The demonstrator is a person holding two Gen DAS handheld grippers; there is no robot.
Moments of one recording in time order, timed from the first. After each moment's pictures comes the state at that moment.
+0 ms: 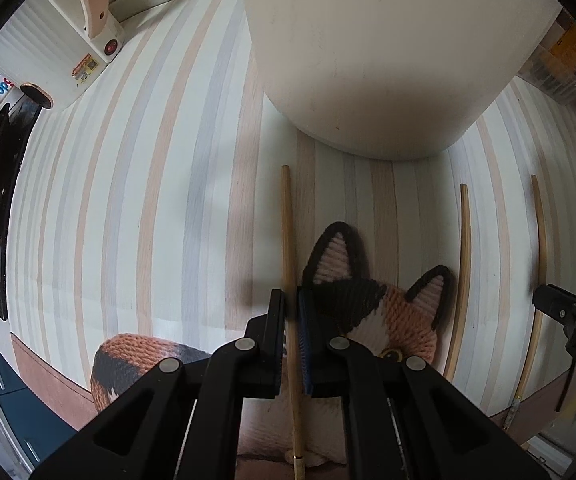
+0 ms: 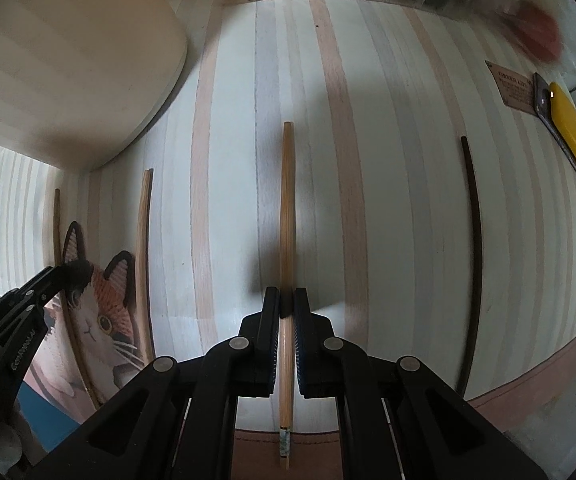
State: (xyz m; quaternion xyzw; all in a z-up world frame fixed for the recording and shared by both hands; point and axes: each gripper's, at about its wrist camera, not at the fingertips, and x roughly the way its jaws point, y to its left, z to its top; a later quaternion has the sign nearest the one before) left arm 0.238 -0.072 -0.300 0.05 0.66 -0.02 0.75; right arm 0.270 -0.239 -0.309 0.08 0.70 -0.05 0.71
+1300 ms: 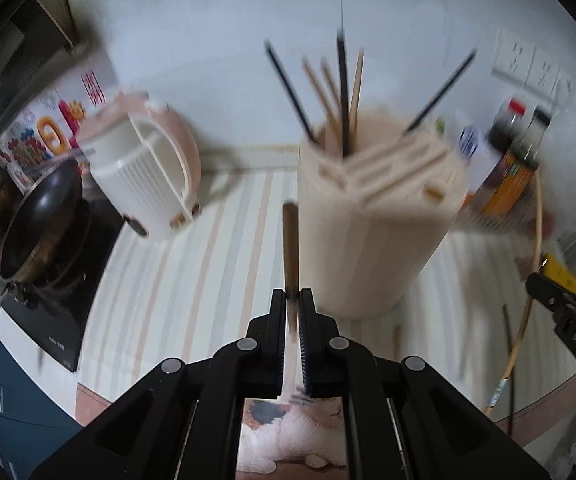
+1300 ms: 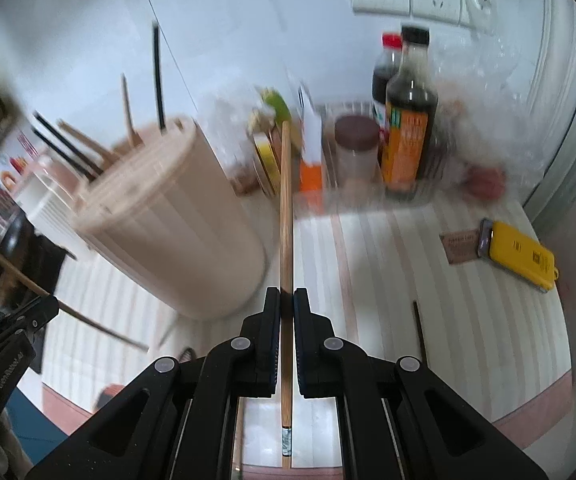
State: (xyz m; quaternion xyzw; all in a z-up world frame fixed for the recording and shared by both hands) left arm 0.216 -0.056 -0.112 0.03 0.46 -0.01 0.89; right arm 0.257 -0.236 -0.136 0.12 0.47 -0.04 0.88
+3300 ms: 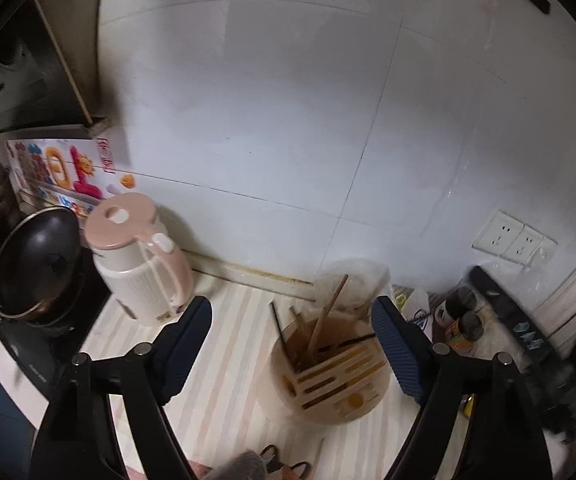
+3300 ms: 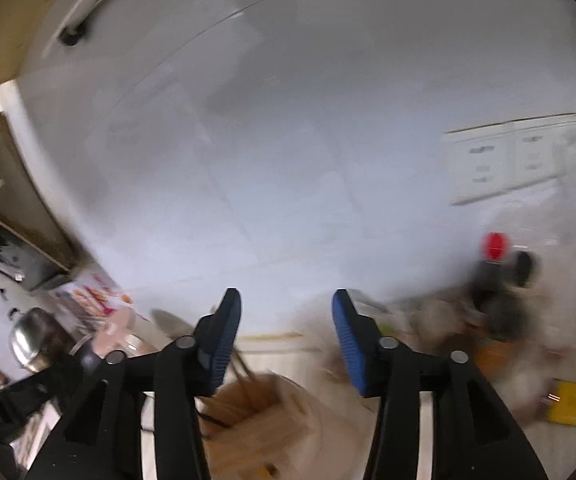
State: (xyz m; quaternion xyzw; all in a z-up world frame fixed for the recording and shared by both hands) left arm 0.277 -0.034 0.019 -0.09 0.38 -0.01 0.92; right arm 0.380 -0.239 -0.004 0.18 0.29 0.04 0.94
